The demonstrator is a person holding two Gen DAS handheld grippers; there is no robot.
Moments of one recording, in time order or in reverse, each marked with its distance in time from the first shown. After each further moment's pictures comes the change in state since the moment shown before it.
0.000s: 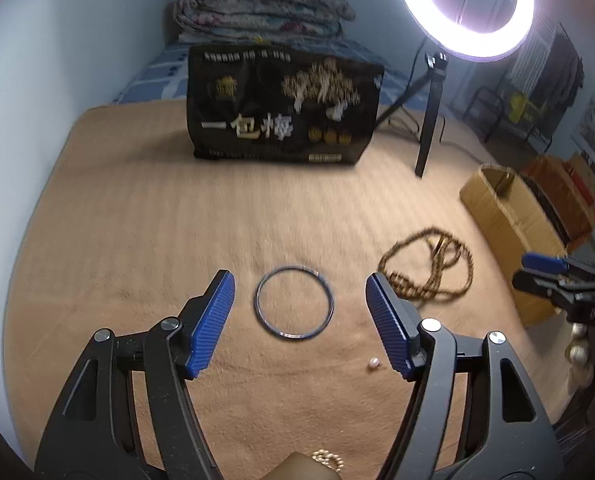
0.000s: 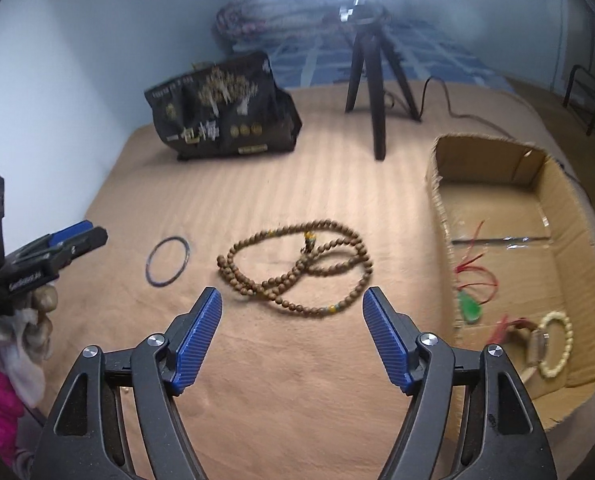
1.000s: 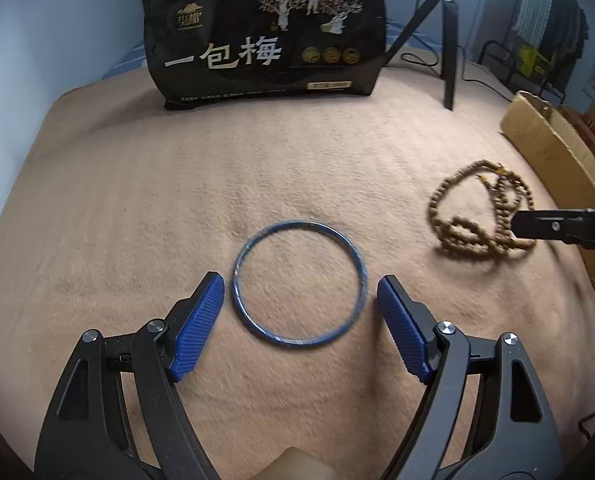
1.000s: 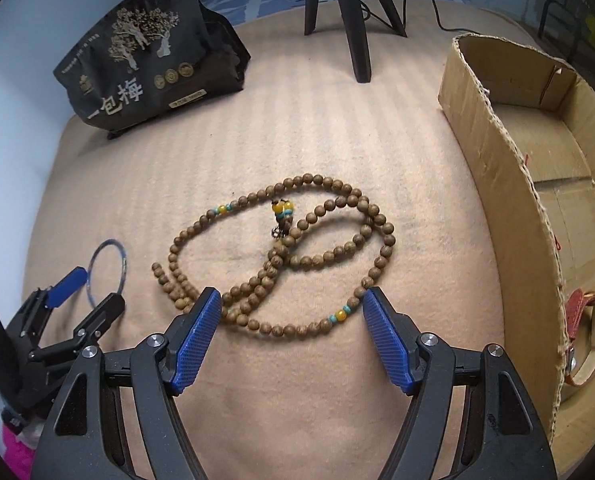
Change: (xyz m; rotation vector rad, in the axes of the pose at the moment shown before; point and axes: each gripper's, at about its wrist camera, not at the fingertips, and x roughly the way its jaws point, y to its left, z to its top) left arm 0.084 -0.011 -0.028 0.091 0.067 0.089; right arm 0.086 -0.013 0.017 0.181 0.184 -0.094
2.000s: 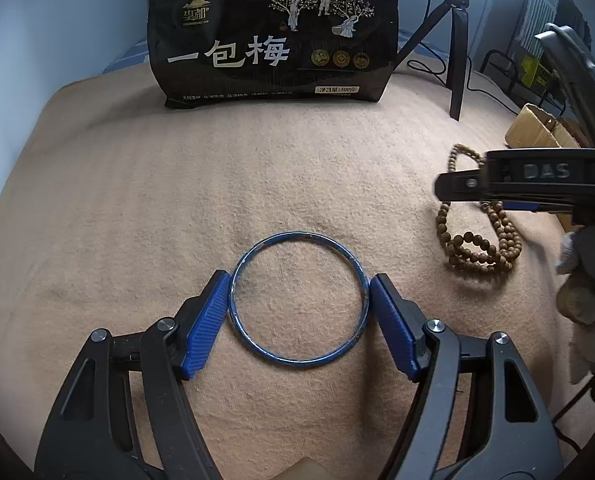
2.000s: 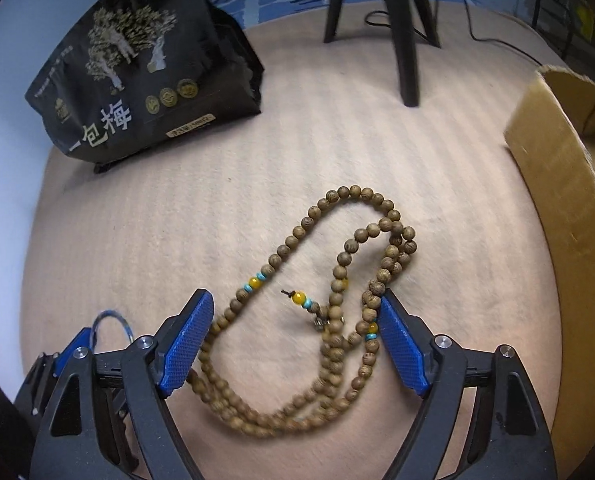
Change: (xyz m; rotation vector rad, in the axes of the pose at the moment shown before) left arm 0.006 0.008 0.001 -0.030 -0.016 -0.028; right arm 0.058 0.043 0.055 0.044 -0.033 -0.023
